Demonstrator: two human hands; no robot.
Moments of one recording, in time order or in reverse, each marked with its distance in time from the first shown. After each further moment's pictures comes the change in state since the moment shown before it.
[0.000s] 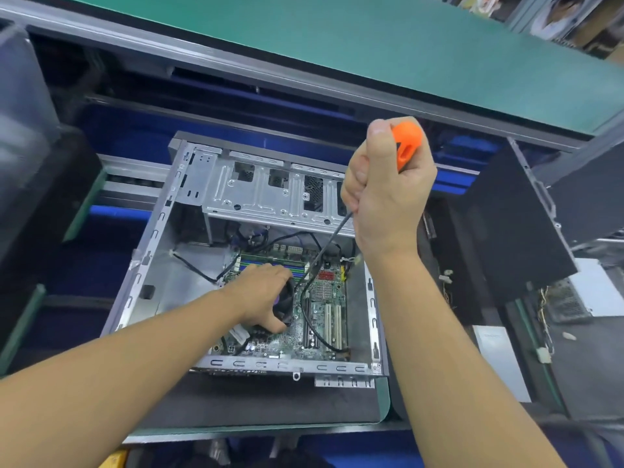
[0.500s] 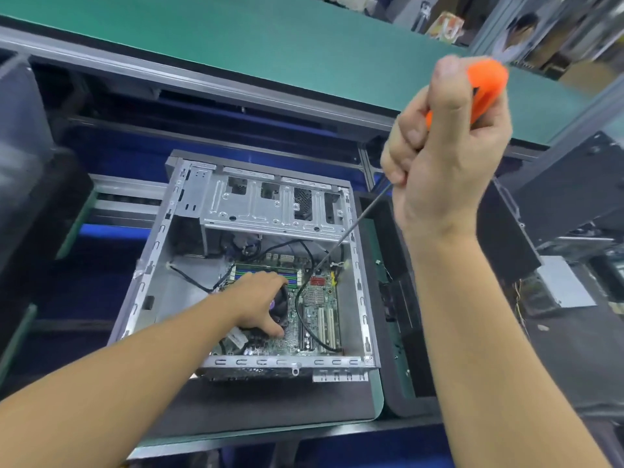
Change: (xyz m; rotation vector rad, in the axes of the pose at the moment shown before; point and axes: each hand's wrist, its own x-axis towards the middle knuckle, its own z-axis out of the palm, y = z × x) left_hand -0.007 0.003 -0.011 -0.071 -0.019 0.016; right_hand 0.005 -0.082 0.005 -0.039 -0.085 -0.258
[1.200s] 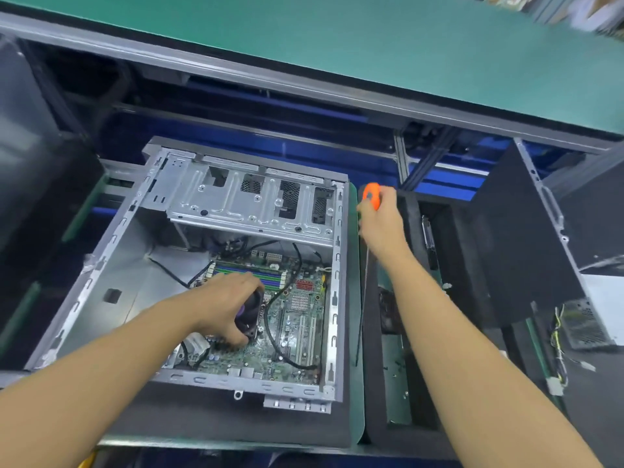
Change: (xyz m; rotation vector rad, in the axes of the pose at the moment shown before) left_hand 0.004 -0.001 0.006 -0.034 -0.072 -0.093; right_hand -0.011 0.210 -0.168 -0.753 -0.087 0.715
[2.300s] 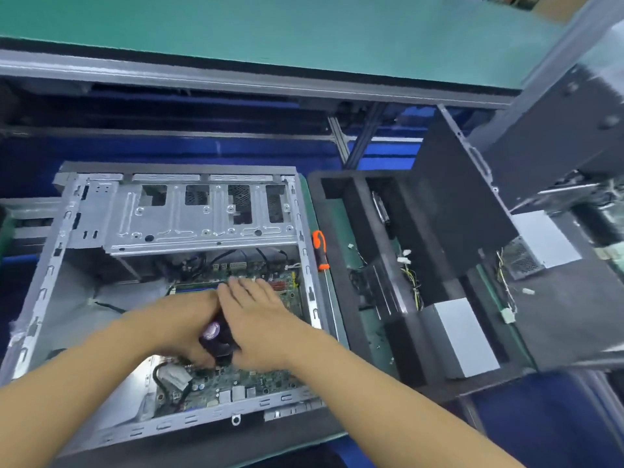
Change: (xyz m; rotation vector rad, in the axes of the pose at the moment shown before) left_hand 0.002 -0.012 -0.027 0.097 -0.170 0.133; right_hand -0.151 -0.033 0.089 -0.904 -0.764 -0.386
